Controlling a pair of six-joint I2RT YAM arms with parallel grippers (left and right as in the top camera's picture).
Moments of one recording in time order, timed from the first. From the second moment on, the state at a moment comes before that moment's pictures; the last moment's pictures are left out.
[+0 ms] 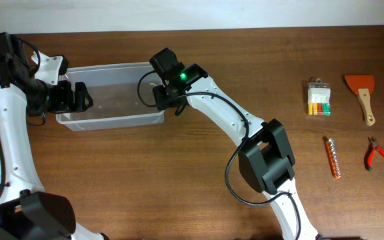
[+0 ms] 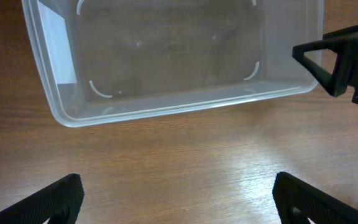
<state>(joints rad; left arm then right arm) 0.30 1.75 1.85 -1.43 0.28 0.26 0.64 2.36 2.12 -0.89 -0.01 0.36</state>
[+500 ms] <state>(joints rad) 0.30 1.75 1.85 -1.43 0.28 0.26 0.64 2.36 2.12 -0.86 -0.01 0.36</state>
